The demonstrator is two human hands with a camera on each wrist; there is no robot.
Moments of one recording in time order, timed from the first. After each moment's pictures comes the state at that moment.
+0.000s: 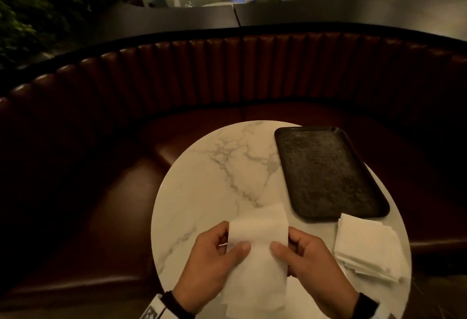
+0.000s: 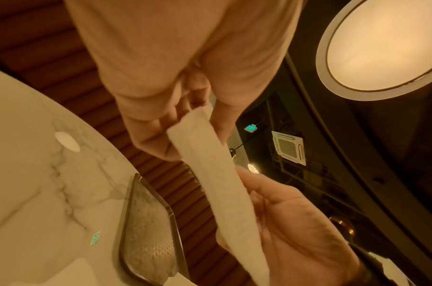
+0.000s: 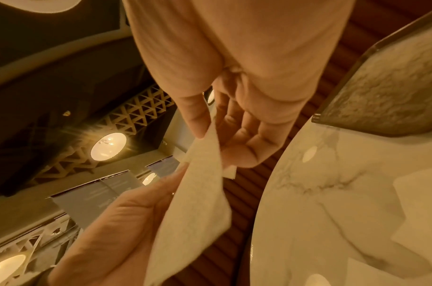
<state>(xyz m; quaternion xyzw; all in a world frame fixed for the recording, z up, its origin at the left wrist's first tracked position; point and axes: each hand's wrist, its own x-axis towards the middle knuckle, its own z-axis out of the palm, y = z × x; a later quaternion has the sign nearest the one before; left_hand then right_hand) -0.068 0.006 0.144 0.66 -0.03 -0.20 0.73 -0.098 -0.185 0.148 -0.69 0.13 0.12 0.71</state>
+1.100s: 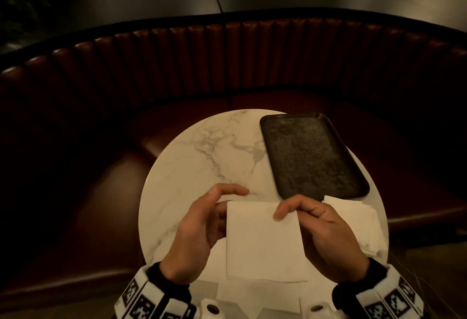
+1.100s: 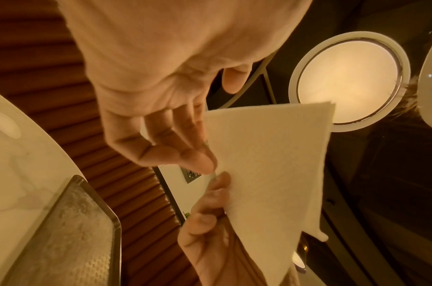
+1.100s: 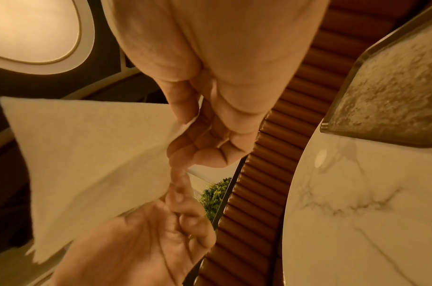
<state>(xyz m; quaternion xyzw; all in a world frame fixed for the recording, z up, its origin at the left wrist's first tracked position) -0.058 -0.014 0.199 0.57 -0.05 -0.24 0.78 -0.103 -0.215 0.188 -0.57 0.08 0.08 0.81</state>
